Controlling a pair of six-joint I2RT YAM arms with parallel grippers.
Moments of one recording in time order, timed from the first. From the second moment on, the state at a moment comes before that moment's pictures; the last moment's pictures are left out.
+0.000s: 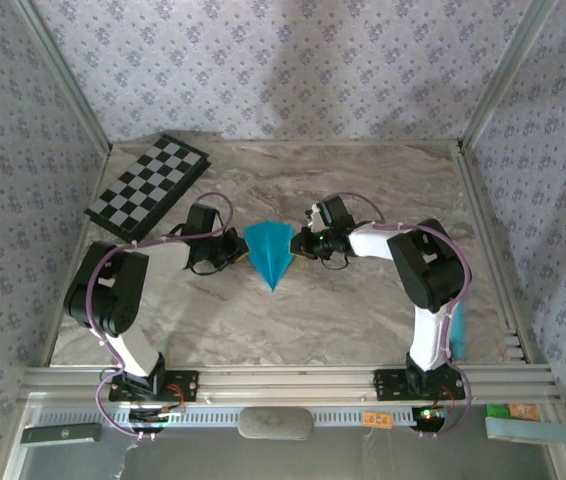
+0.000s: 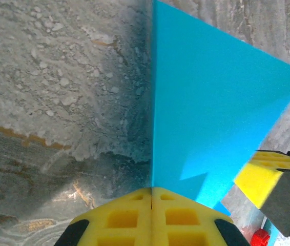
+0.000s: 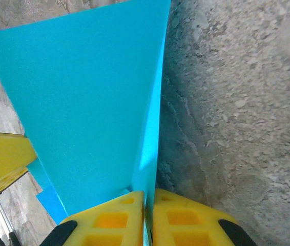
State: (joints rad) left arm -0.36 1.69 0.80 0.00 0.48 -0.92; right arm 0.49 1.92 1.03 -0.01 -0.54 0.67
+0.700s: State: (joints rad) left arm -0.37 1.70 0.80 0.03 0.54 -0.94; right arm 0.72 1.73 1.13 -0.34 -0.18 0.51
